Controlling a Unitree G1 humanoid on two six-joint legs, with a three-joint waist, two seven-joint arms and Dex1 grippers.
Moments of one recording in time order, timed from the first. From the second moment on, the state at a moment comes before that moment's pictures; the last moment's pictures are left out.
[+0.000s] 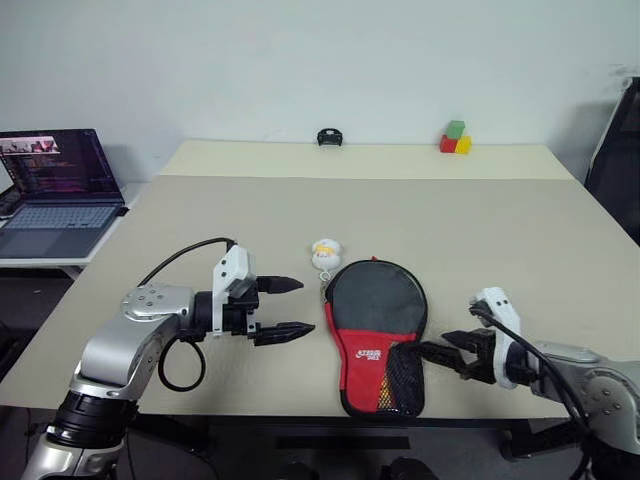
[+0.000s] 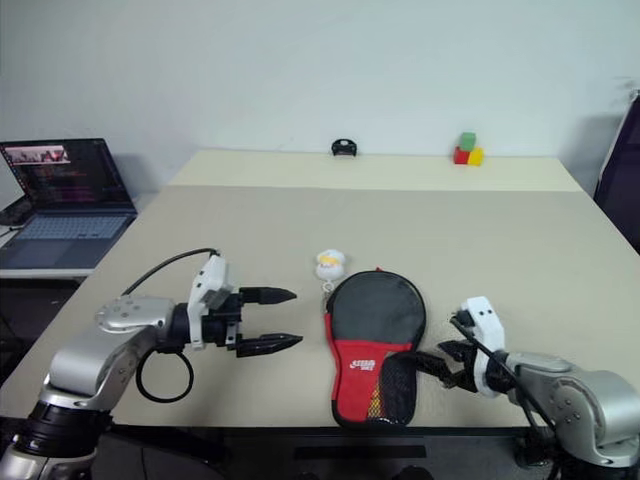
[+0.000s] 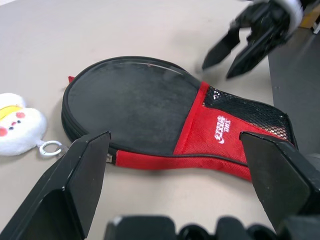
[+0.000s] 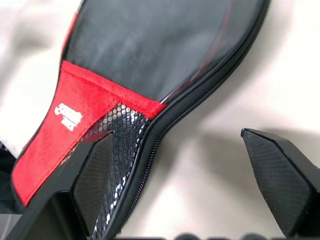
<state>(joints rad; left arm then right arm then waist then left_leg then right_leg) -0.35 0.75 0.01 -0.19 -0.50 0.51 -1.17 -0.21 -0.48 -0.34 -0.64 0.70 1.51 0.51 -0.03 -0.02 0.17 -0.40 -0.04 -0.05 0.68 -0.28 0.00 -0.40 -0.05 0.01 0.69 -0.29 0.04</state>
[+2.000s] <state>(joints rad) -1.10 0.30 -0.10 1.12 -0.07 0.26 -0.75 -0.50 -0.31 0.28 -0.01 0.25 0.67 0.66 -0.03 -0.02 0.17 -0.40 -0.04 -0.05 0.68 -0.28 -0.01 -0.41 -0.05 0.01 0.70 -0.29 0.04</state>
